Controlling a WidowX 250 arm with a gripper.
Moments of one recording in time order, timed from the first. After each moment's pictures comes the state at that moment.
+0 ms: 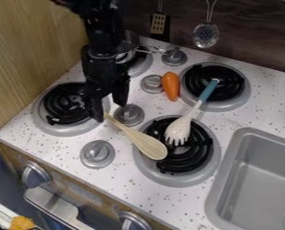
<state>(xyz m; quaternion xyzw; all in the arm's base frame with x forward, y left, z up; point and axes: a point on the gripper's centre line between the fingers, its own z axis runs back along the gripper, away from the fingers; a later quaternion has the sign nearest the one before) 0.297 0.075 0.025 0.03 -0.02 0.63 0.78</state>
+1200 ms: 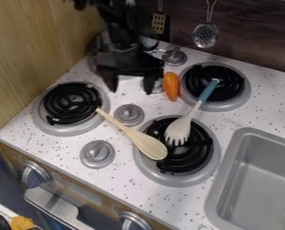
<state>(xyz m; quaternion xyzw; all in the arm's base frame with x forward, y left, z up) 0.326 0.035 0.066 0.02 -0.20 0.14 0.97</state>
